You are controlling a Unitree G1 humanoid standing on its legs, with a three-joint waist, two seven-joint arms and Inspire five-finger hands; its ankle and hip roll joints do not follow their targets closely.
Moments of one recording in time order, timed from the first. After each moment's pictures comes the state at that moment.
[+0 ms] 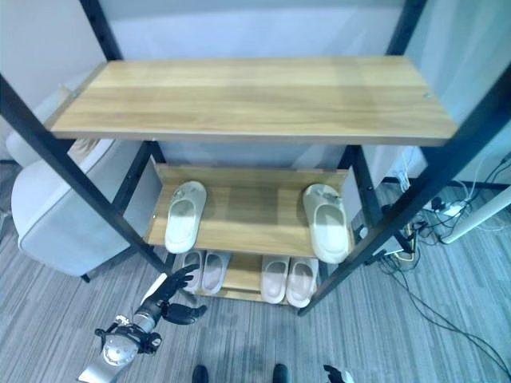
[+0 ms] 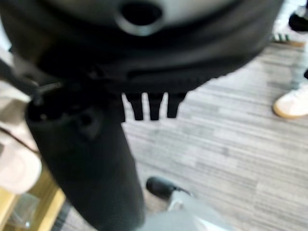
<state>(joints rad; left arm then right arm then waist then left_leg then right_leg) 0.07 0.37 -0.47 0.31 -0.11 -0.26 0.05 0.06 -0.28 0.15 1.25 -0.01 -0.11 -0.25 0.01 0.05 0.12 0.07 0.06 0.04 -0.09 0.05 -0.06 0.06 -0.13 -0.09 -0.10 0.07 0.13</state>
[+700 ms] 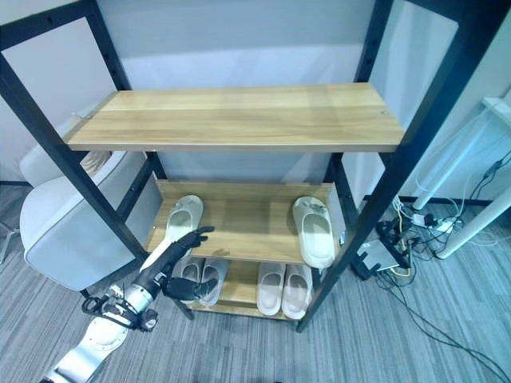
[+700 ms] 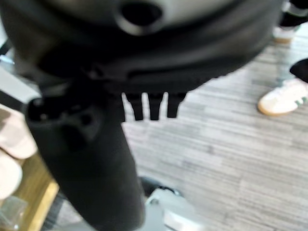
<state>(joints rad) 0.02 0.50 -0.38 0.00 0.07 -0.24 0.08 0.15 -0.29 0.15 1.25 0.02 -0.12 -0.22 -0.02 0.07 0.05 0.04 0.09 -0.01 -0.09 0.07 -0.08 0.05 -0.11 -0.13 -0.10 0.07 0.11</state>
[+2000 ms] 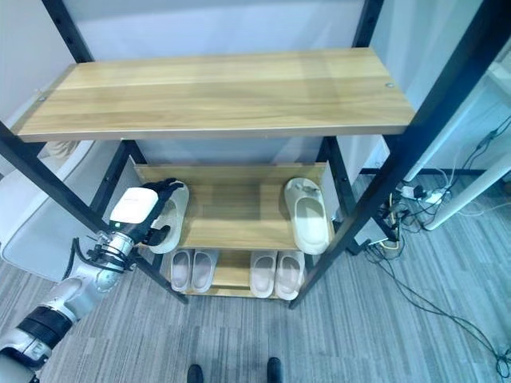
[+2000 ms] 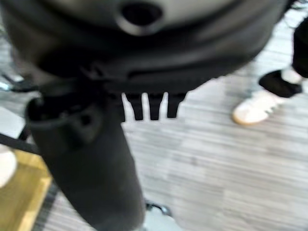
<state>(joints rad) -0.40 0.65 -0.46 0.40 0.67 -0.12 0.39 0.08 -0.36 0.13 1.28 0.05 -0.13 -0.21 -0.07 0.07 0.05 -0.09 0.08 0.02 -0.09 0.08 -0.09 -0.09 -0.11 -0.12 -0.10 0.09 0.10</state>
